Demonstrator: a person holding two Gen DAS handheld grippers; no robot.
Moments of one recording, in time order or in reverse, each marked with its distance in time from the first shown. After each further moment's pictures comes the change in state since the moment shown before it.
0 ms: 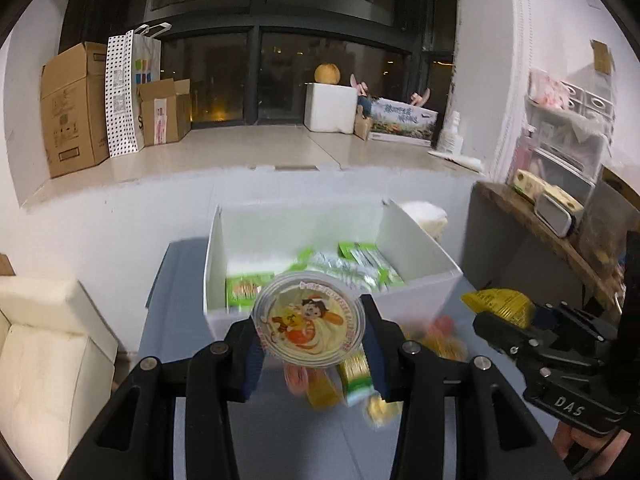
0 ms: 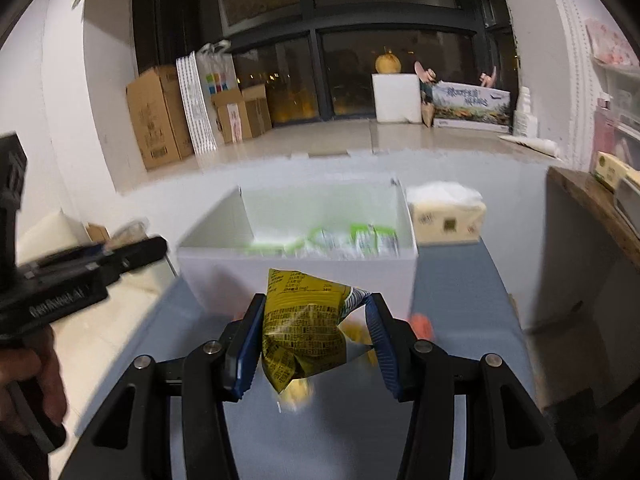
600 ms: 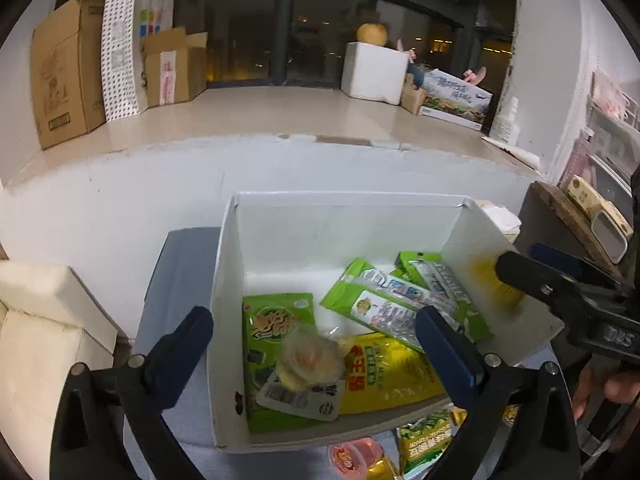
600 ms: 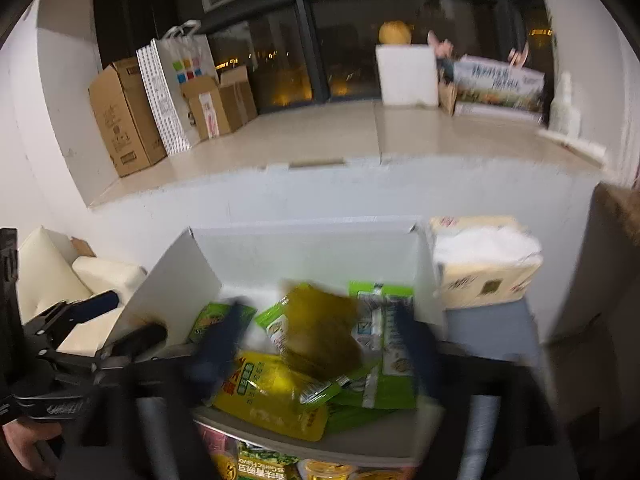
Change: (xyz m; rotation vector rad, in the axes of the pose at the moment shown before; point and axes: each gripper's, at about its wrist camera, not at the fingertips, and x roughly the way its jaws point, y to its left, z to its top) left arm 0.123 0.051 0.027 -0.069 0.122 0.070; right arm 0.135 -0.026 0.076 0.035 0.120 0.026
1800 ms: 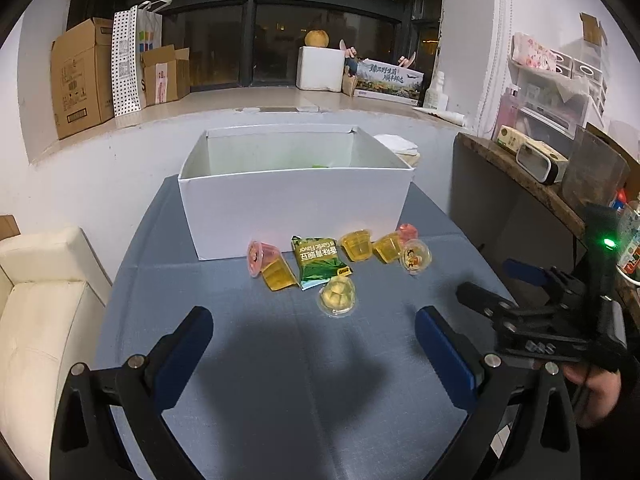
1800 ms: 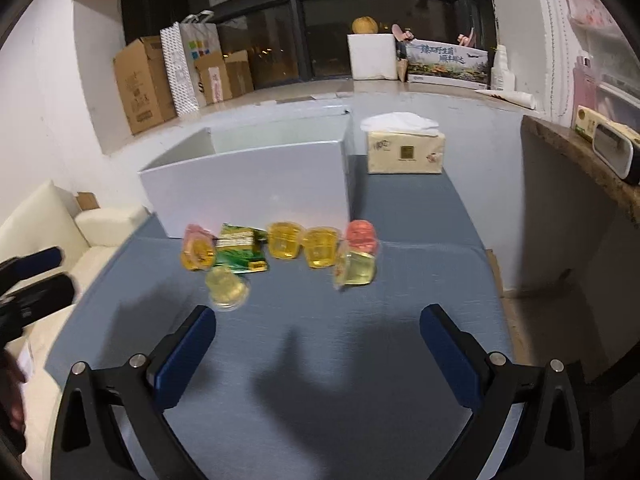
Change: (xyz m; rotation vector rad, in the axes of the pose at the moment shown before) left arm -0.165 -0.089 -0.173 0.069 -0.030 -0.054; right arm -0.137 -0.034 -0.185 -0.040 0.014 -0.094
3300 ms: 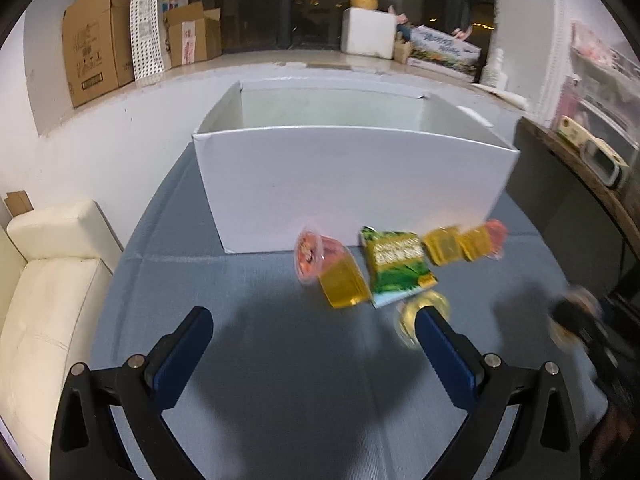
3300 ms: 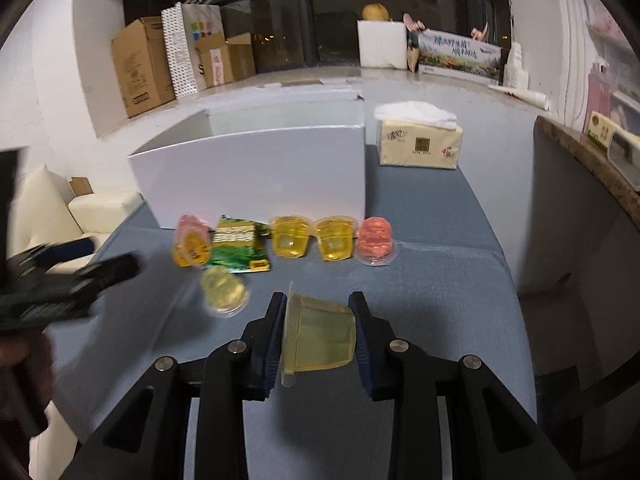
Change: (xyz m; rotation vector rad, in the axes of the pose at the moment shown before) left arm 0.105 0.047 0.017 -0.066 0.116 0.131; right arm 0.011 0.024 0.000 -0.034 0.025 0.015
